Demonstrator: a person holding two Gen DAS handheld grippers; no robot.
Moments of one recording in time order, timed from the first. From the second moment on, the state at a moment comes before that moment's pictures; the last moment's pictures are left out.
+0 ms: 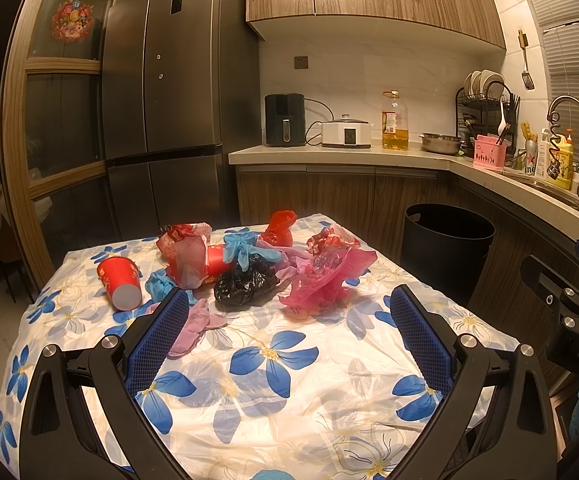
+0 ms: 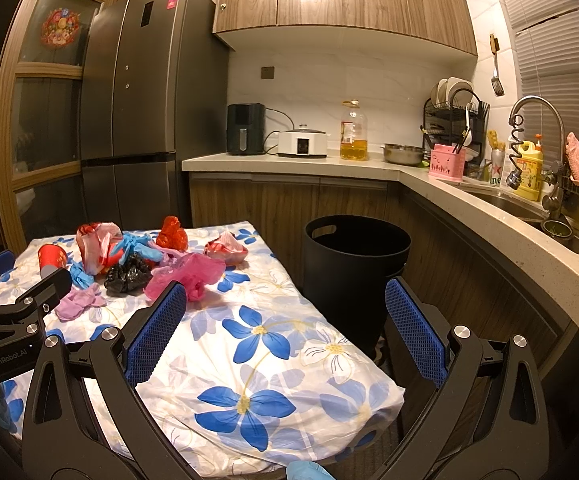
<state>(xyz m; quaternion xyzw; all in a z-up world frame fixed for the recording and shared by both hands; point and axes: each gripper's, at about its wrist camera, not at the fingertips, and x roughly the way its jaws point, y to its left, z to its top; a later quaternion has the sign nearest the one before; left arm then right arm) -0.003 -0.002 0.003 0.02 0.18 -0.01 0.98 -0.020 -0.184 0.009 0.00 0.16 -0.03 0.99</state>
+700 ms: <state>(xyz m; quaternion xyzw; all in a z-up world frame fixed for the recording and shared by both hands) 0.015 0.008 -0.008 0.03 0.19 0.02 0.98 0.011 -0.184 -0.009 0.01 0.17 0.01 0.99</state>
